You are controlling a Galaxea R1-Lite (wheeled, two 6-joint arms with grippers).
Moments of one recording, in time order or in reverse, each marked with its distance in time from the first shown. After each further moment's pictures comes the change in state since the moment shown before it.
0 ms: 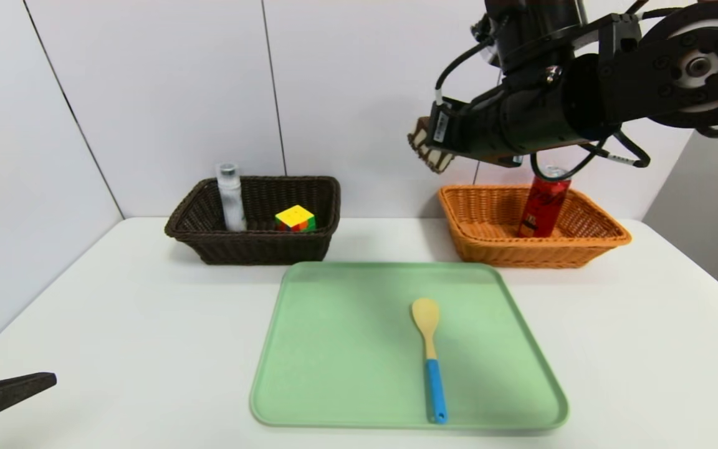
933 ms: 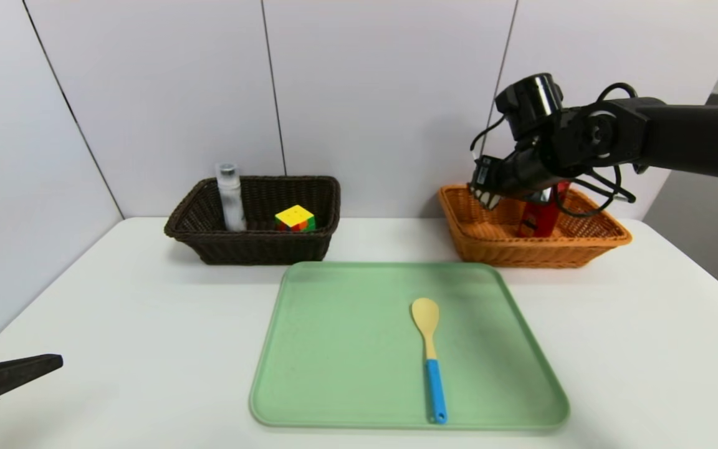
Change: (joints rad) left arm 0.001 0.048 -0.050 -0.003 -0.009 -0.014; right arm -0.290 0.213 0.004 -0.003 0.042 0.009
